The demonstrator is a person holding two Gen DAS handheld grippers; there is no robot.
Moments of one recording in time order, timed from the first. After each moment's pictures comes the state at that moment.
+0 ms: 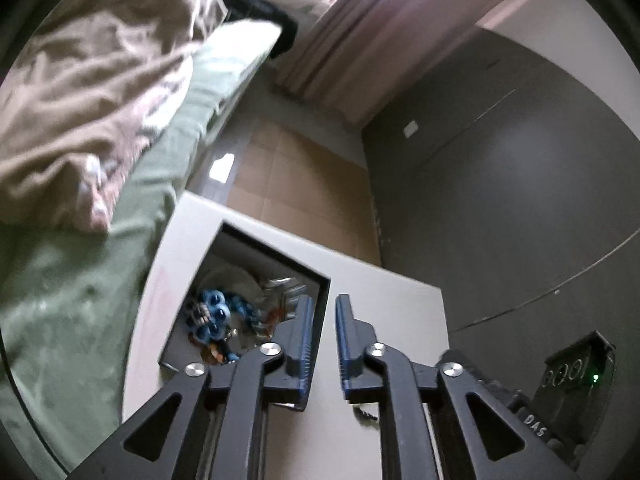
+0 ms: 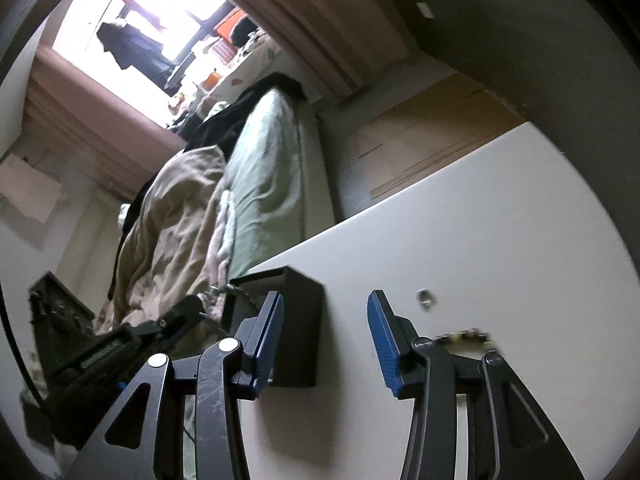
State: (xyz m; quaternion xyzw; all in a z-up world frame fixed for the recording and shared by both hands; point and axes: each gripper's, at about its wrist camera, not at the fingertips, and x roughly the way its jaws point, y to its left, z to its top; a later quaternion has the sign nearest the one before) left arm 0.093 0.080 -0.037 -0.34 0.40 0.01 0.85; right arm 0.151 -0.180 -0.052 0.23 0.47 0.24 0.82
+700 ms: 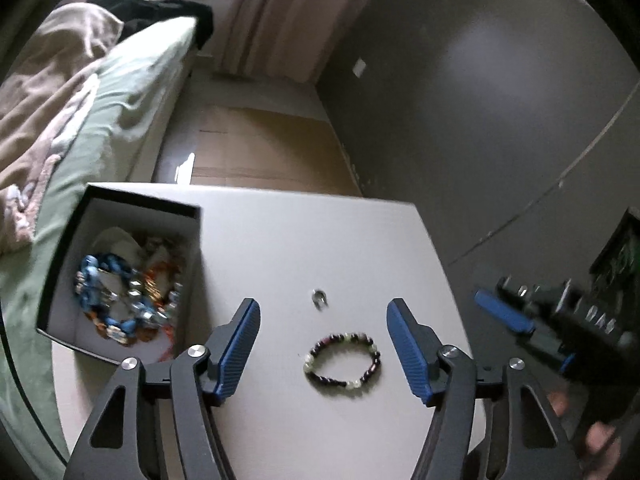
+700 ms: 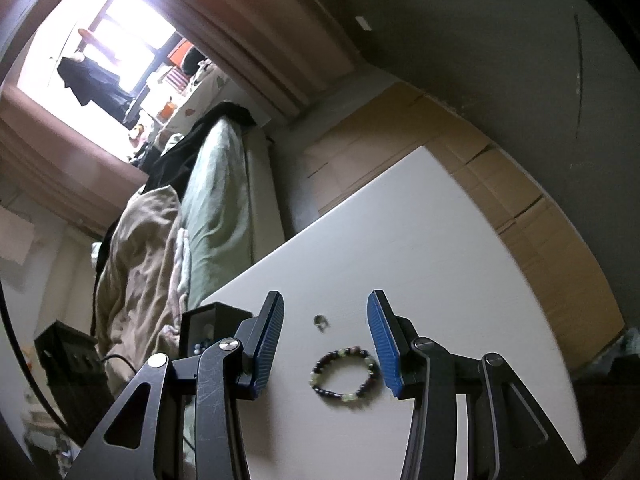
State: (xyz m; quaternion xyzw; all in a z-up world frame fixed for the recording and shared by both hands) left arm 0.113 -0.039 -0.055 -0.20 0.45 -0.06 0.87; right arm 0.163 -0.260 -0.047 0.24 0.47 0.17 0.83
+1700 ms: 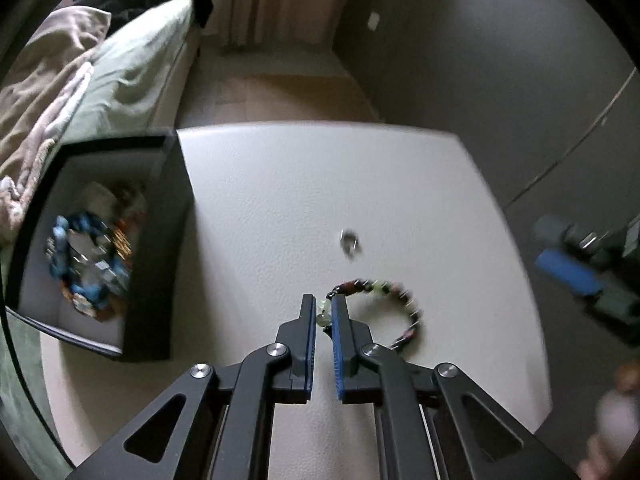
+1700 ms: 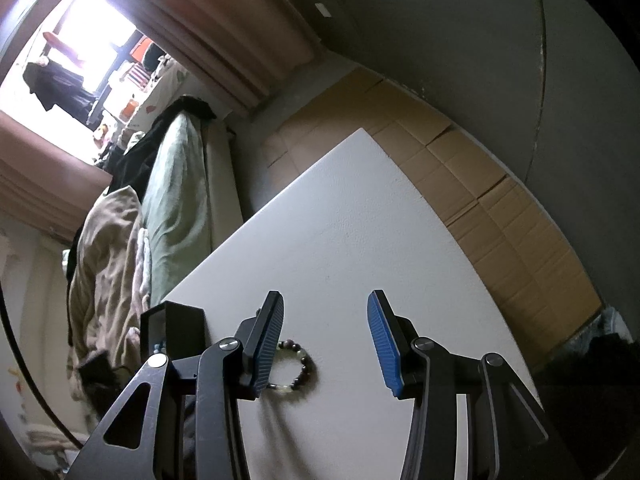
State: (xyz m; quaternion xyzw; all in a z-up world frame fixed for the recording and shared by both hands) left arm 0.122 -0.059 -0.100 -0.13 0.50 -0.03 0.85; right arm 0.169 -0.276 -0.073 0.23 0.51 0.11 0.82
